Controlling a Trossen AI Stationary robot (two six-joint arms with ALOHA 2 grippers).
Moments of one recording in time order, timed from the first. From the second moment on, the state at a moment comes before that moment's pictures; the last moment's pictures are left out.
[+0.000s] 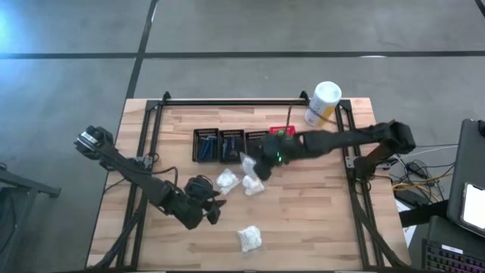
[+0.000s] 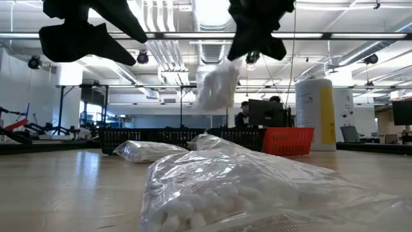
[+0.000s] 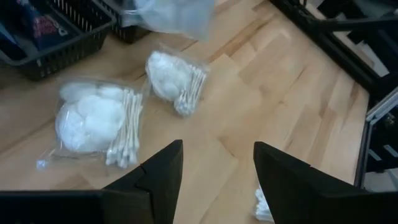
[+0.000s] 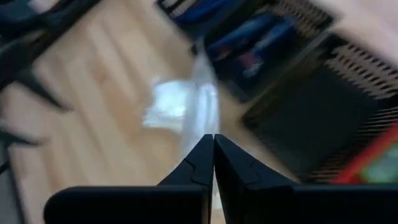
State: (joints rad) left arm -0.60 1.43 0.94 -0.34 -0.68 -1.24; right arm 0.04 1.56 1.30 -0.60 0.14 0.73
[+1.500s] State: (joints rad) left arm -0.60 1.51 0.94 -0.30 -0.67 -1.33; right arm -0.20 1.78 1.29 -0.70 -0.11 -0.09
